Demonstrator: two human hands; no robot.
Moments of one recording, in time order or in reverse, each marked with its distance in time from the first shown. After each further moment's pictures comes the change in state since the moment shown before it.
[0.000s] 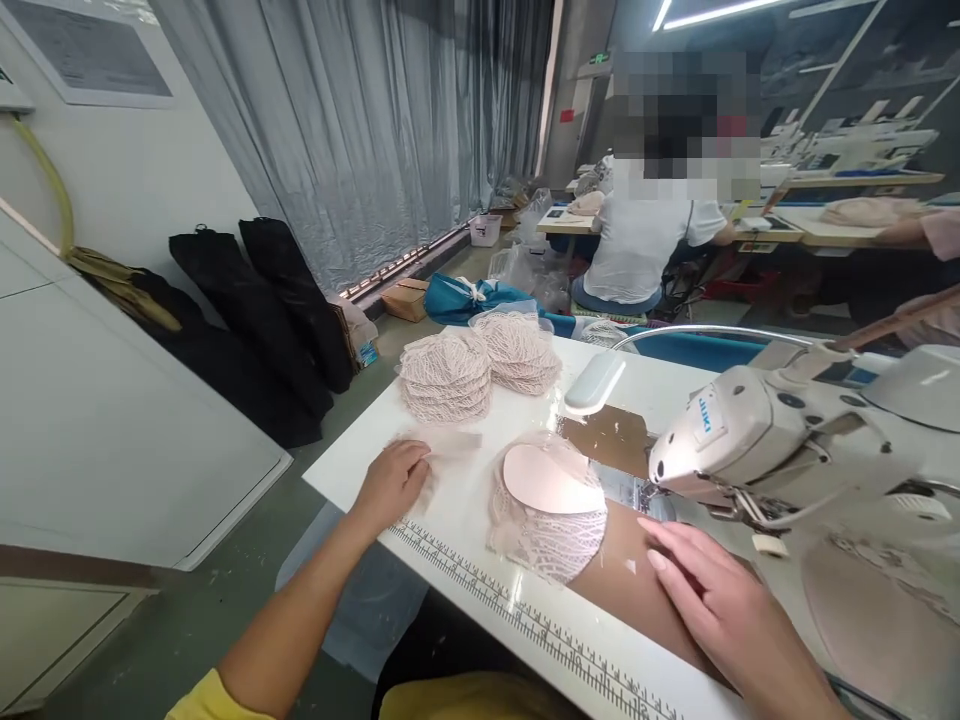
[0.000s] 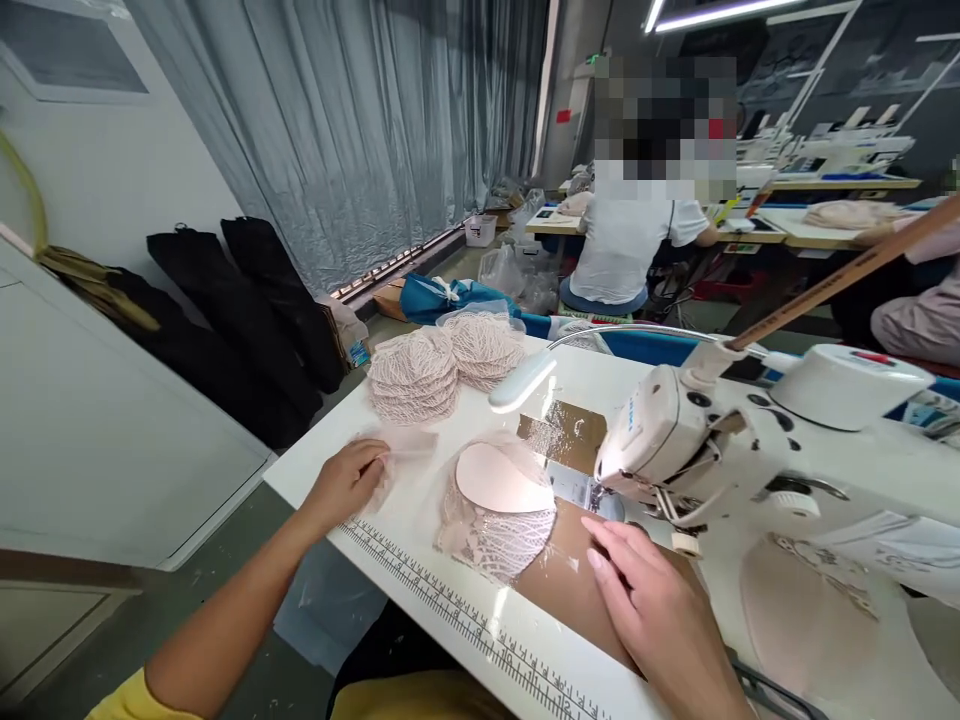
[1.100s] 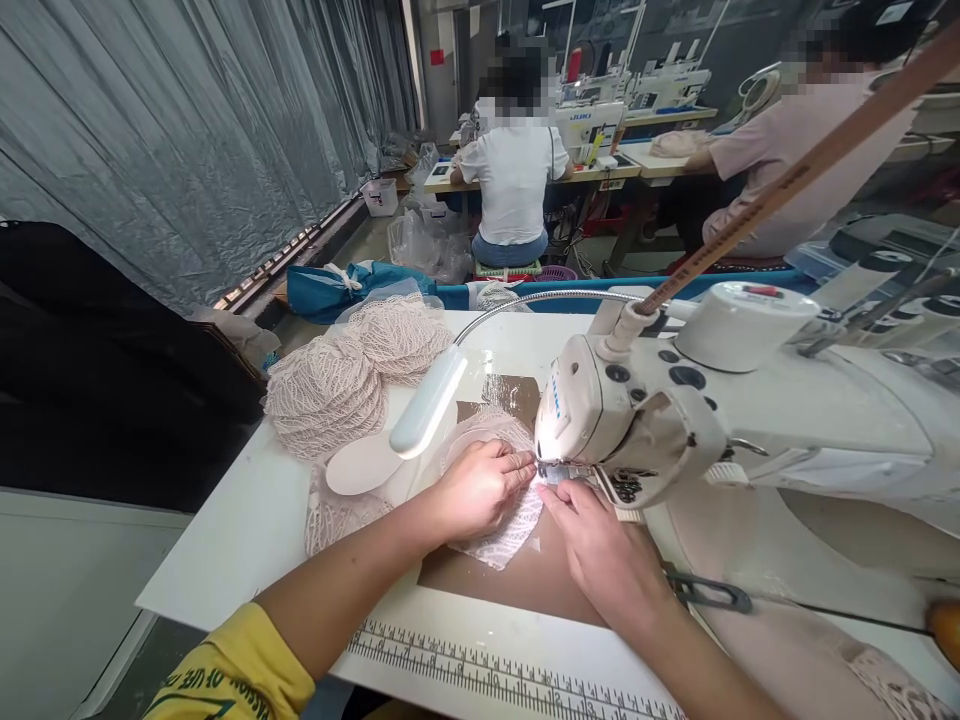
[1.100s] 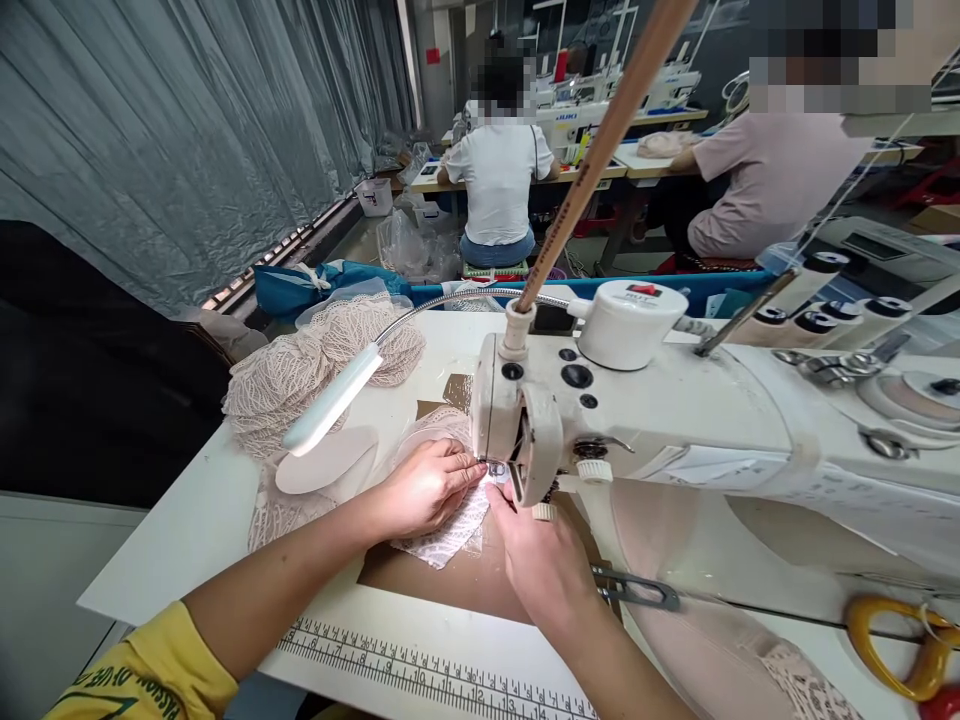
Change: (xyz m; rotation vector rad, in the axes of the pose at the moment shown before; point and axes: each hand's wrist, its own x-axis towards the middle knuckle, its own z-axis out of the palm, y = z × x) left_hand 0.096 0.135 0.146 0.142 -0.485 0.875; right_hand 0.005 -0.004 0.015 -0.445 -0.095 0.086
